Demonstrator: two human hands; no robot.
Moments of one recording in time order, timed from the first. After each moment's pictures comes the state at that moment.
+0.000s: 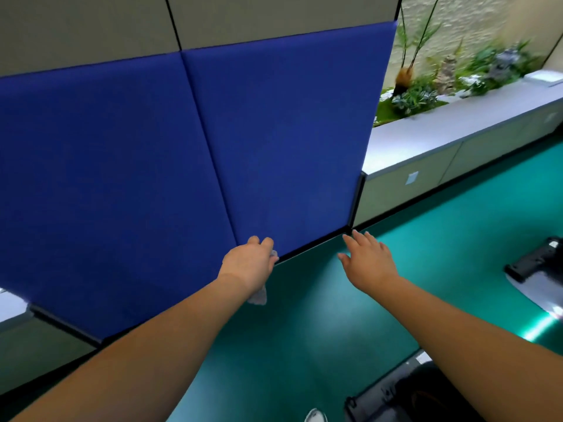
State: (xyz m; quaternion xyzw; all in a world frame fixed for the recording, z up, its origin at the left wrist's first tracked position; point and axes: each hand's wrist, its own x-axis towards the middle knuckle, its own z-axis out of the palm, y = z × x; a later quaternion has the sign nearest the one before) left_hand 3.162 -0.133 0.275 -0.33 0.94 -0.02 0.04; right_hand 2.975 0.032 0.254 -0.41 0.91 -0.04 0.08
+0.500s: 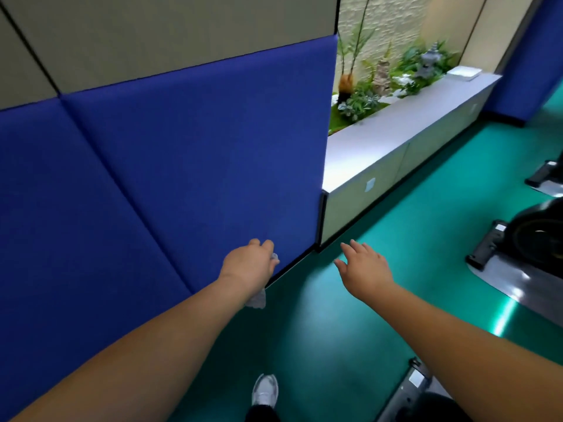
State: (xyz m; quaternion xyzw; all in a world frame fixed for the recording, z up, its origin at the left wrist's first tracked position) left_hand 2.963 -0.242 0.284 -0.21 0.98 -0.01 0.05; right_hand 2.831 -0.040 0.254 -0.30 0.95 -0.05 0.10
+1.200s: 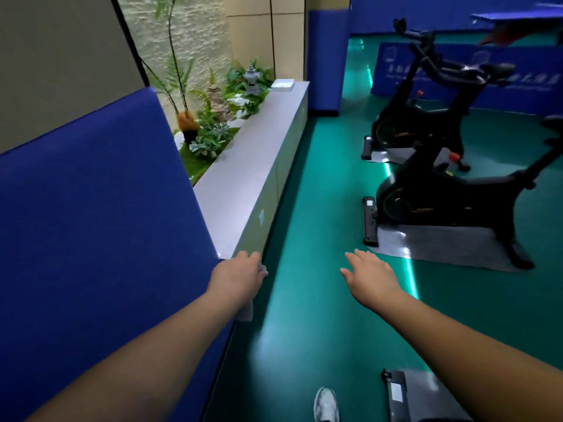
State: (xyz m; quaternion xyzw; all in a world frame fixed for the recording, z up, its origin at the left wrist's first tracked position) left_hand 2.585 -0.273 0.280 0.09 0.99 -0.05 0.04; right_hand 2.595 -0.006 0.255 0.02 0.99 -0.09 0.08
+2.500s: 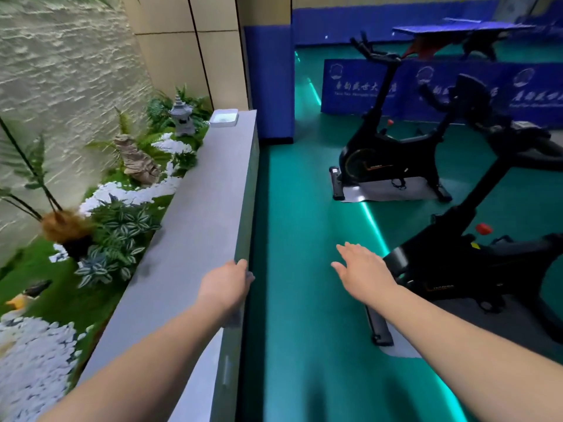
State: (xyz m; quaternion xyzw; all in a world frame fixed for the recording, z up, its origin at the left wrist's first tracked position) left_hand 1.857 -0.201 0.298 0.21 0.97 -0.11 0.10; right_hand 1.908 0.071 0.275 0.10 0.99 -0.09 0.03
